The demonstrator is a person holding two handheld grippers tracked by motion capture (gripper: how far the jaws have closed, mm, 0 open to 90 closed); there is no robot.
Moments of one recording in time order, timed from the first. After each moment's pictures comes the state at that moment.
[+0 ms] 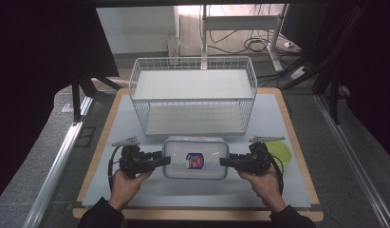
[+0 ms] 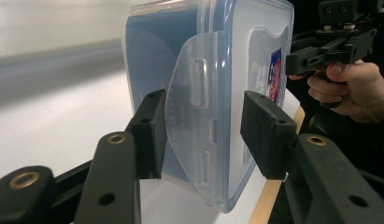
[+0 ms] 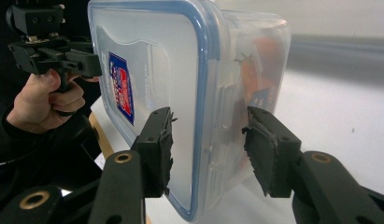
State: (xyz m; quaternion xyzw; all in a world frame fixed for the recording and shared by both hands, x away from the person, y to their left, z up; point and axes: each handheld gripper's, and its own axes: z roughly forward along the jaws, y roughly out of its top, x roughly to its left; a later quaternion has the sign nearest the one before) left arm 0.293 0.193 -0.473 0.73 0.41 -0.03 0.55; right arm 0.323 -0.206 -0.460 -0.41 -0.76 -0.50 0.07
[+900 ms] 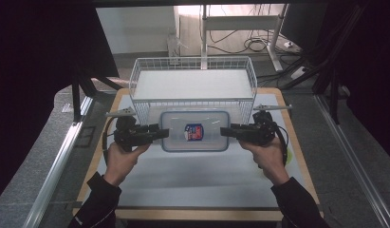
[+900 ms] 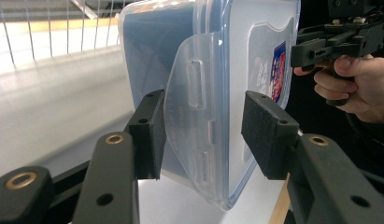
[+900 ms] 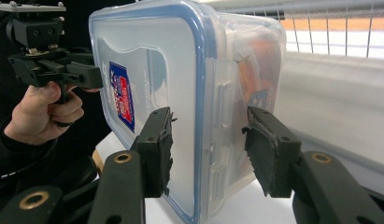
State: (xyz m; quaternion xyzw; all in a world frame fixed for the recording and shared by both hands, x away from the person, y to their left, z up) left arm 0.328 0.196 -0.394 0.73 0.39 0.01 0.56; right arm 0.363 -0.198 -0.379 -0.38 -0.75 -0.53 0.03
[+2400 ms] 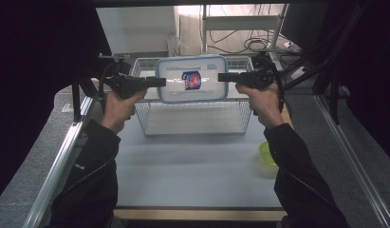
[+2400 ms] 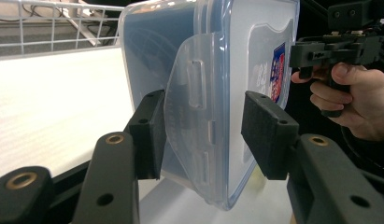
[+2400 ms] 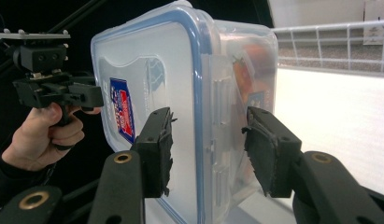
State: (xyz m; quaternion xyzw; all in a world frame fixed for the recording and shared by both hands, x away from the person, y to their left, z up) left arm 0.431 0.216 -0.313 0.71 0.40 0.00 0.58; right arm 0.459 -0.177 -0.284 -0.40 -0.73 -0.56 0.01
